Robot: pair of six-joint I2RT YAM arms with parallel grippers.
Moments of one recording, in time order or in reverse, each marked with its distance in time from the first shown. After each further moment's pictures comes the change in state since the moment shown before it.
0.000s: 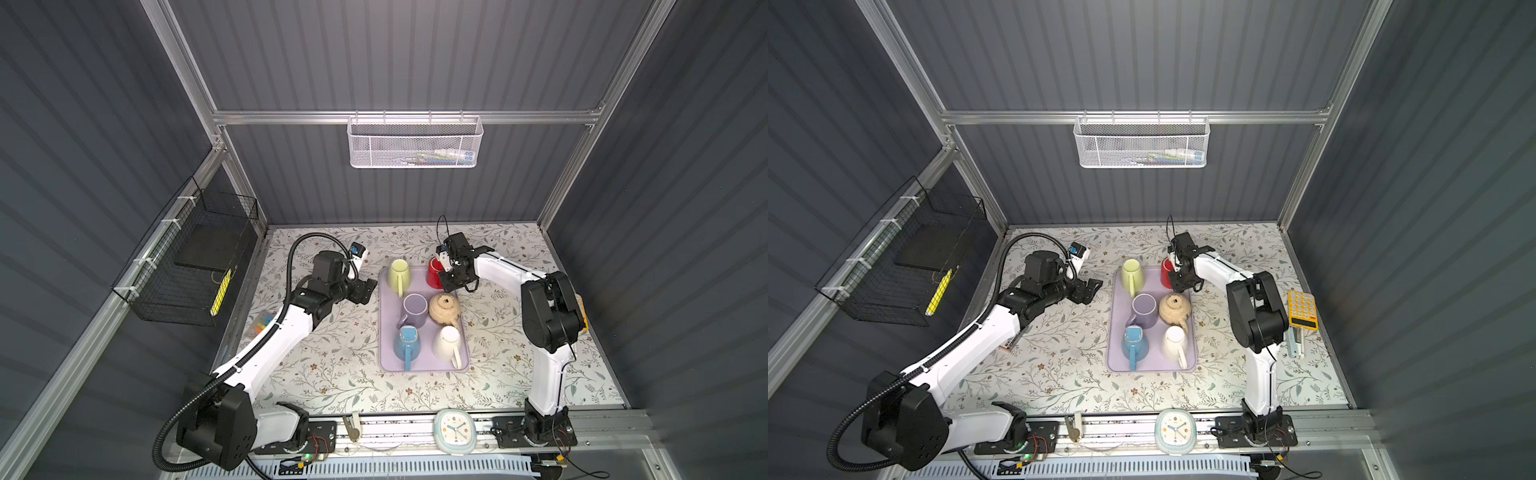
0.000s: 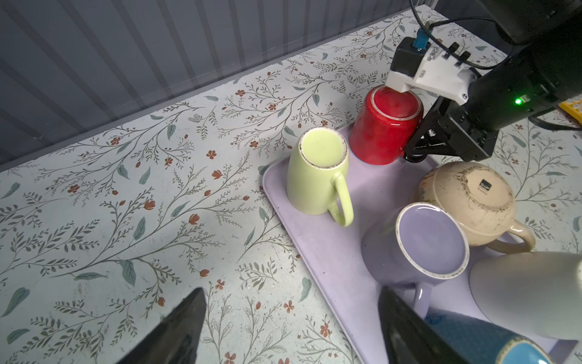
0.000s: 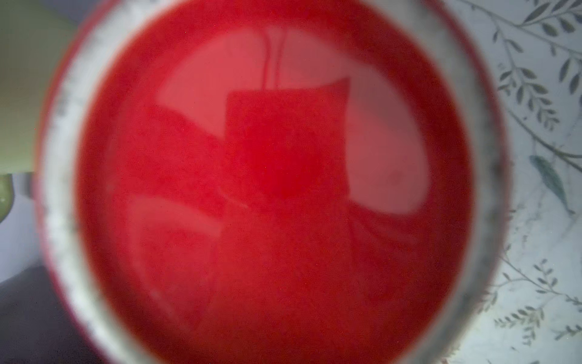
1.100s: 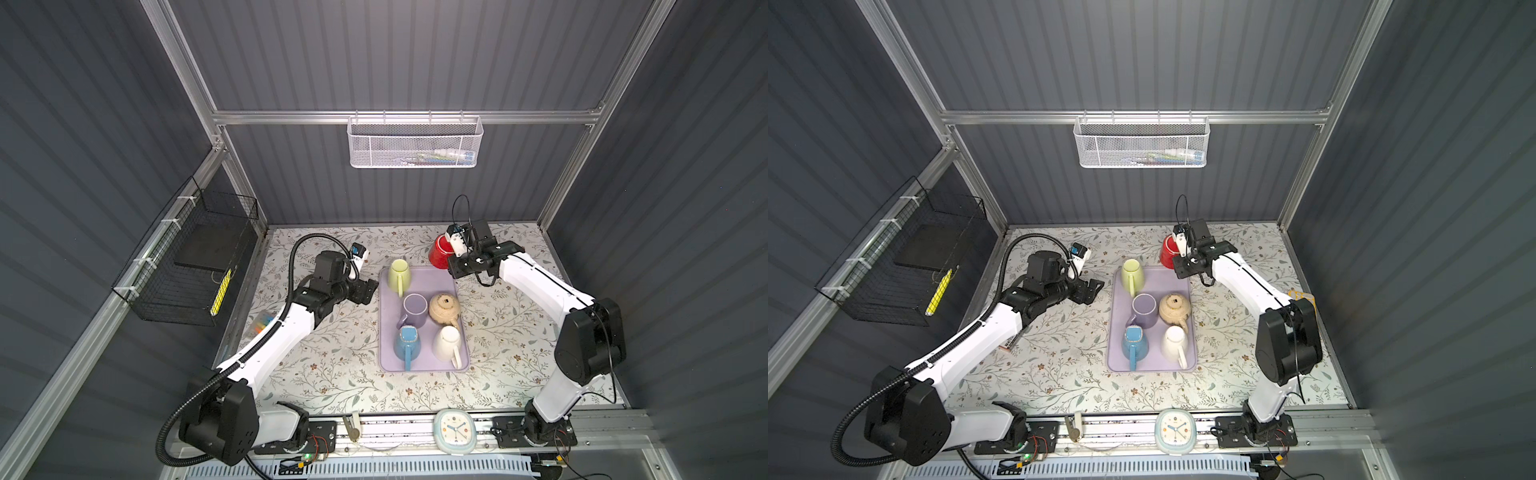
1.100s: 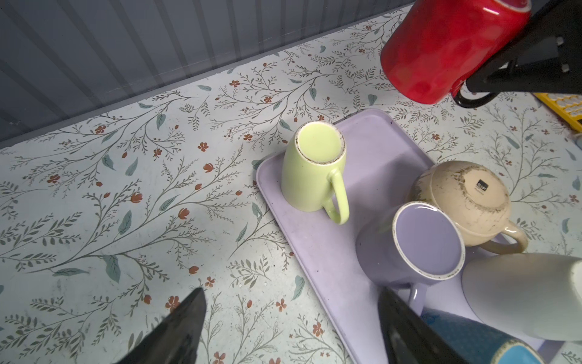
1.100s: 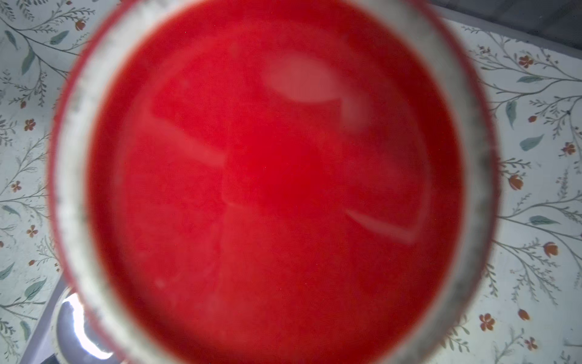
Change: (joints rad) left arm 0.000 0.024 0.002 0.006 0.026 -0.044; right arm -0.005 -0.316 -0.080 0.029 -0.049 0.009
